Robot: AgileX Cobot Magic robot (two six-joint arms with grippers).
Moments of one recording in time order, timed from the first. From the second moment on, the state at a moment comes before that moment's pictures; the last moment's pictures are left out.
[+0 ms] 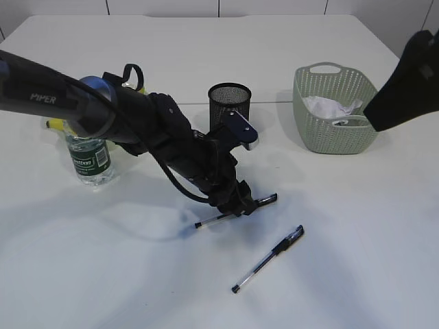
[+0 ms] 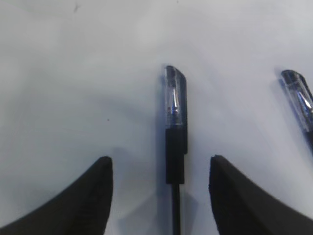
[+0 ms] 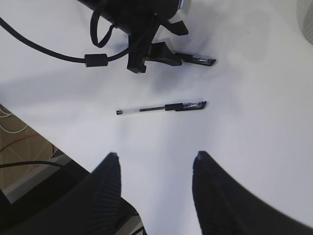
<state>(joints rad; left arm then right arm) -0.58 2.25 -1.49 -0.81 0.44 1.11 0.32 1.27 -1.33 0.26 1.25 -0.32</state>
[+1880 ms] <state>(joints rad) -0.60 2.27 -1.50 -0.81 0.46 1.14 0.32 1.27 -1.33 0.26 1.25 -0.31</state>
